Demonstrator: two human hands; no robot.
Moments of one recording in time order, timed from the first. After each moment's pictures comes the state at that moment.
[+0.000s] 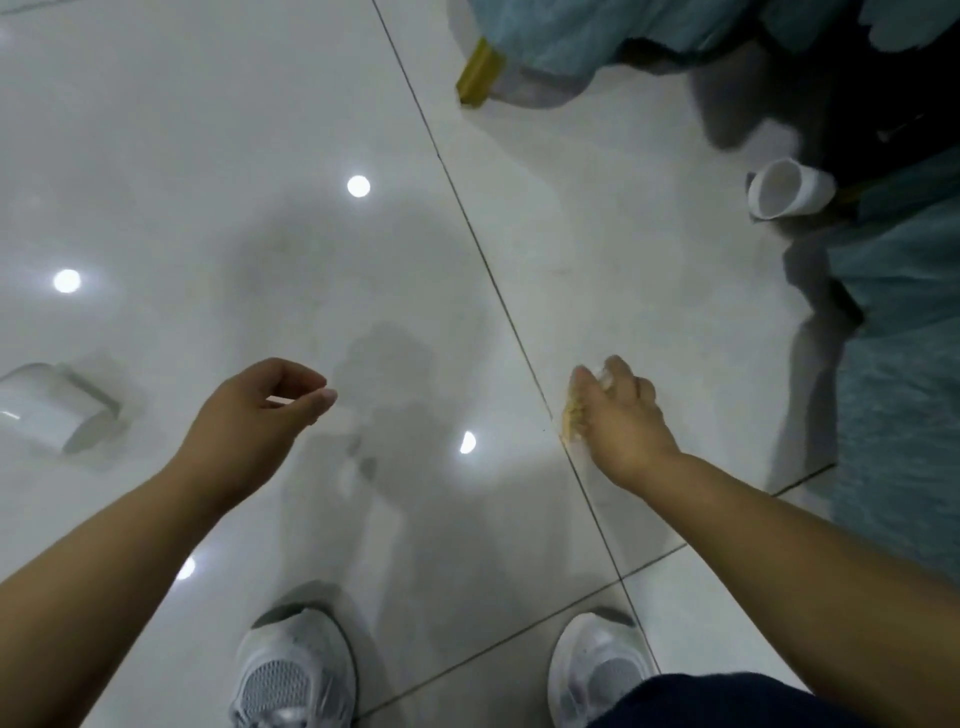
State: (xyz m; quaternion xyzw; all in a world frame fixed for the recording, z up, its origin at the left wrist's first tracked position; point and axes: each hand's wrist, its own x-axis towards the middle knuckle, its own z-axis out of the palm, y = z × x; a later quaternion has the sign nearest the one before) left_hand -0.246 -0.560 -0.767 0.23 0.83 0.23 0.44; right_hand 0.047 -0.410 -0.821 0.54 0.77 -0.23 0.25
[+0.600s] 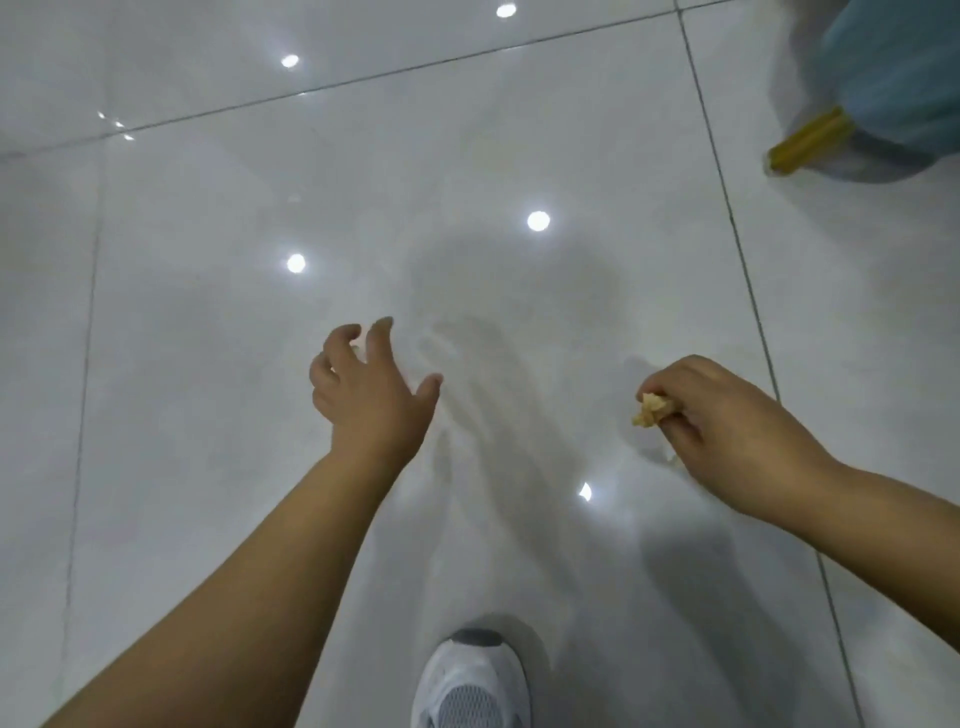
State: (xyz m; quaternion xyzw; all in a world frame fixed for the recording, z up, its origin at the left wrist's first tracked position) left_hand -0.342 -0.609 -0.789 0.16 0.97 0.09 0.18; right_hand -0.132 -0.426 -0.770 0.25 0.90 -0.34 0.10
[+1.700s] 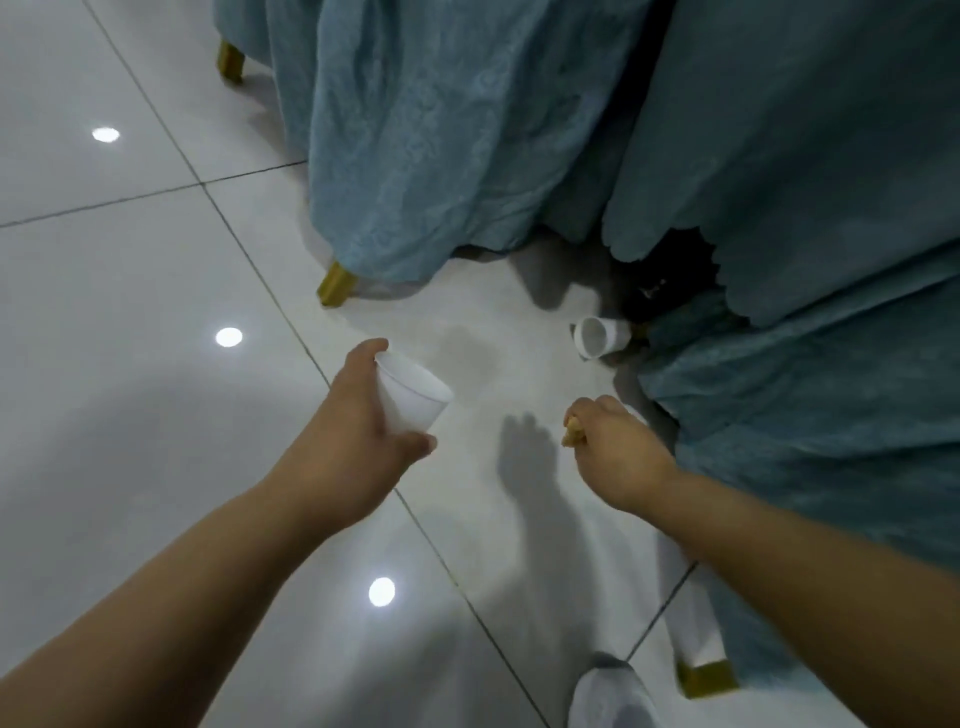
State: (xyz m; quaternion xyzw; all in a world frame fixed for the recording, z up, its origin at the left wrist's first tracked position) left_hand -0.192 -0.384 -0.698 0.45 0.69 0.31 0.48; right_hand 0.053 -0.303 -0.715 0.62 0.75 -0.17 0.17
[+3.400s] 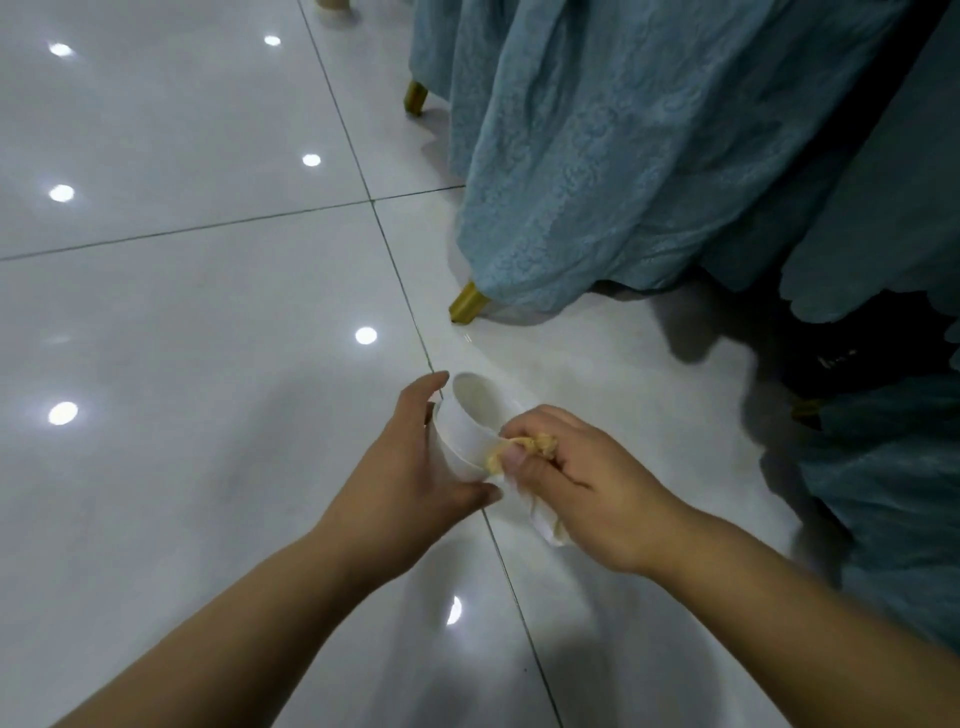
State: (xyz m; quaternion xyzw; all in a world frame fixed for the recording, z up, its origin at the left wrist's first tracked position) left_hand -0.206 -0.404 -0.726 0.41 0.73 0.36 0.42; right_hand -0.052 -0.304 -0.712 0.34 0.81 -0.48 -0.02
